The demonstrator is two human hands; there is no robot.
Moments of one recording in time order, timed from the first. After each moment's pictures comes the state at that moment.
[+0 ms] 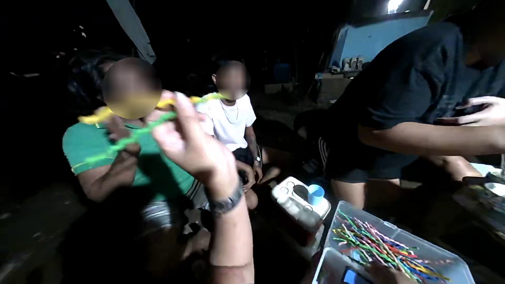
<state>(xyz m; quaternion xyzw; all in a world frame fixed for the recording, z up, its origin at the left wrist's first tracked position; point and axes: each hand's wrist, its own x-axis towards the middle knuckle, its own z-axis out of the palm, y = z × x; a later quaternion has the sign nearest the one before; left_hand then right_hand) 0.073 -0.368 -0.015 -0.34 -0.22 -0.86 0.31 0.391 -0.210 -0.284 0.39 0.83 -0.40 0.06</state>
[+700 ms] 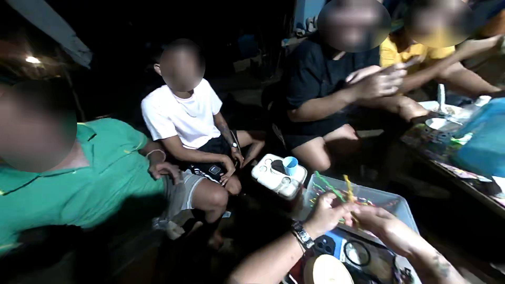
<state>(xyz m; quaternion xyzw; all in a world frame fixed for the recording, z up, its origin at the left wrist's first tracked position) 0.255 -0.231 -0.308 -0.51 -0.35 -0.61 -0.50 0.428 -0.189 -0.308 0.31 0.60 -0.68 -0.28</state>
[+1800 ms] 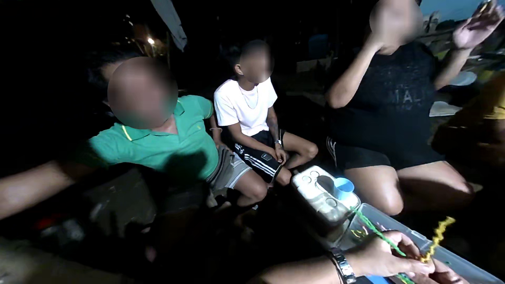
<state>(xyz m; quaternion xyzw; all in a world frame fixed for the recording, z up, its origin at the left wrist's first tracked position) 0.231 -0.221 -0.308 -0.54 -0.43 -0.56 -0.46 0.392 -0.167 -0.330 0.29 0.59 -0.68 -0.33</state>
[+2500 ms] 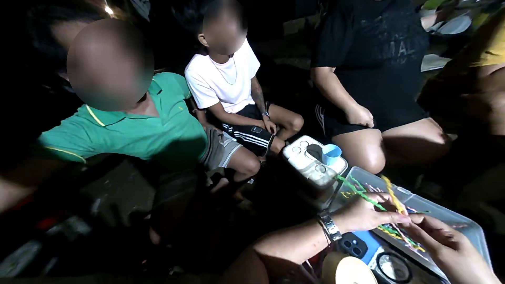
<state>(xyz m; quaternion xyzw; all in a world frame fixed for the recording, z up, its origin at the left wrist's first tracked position) 0.236 -0.219 -0.307 -0.57 -0.43 -0.55 -0.44 0.420 -0.171 -0.322 0.31 0.69 -0.55 -0.34</state>
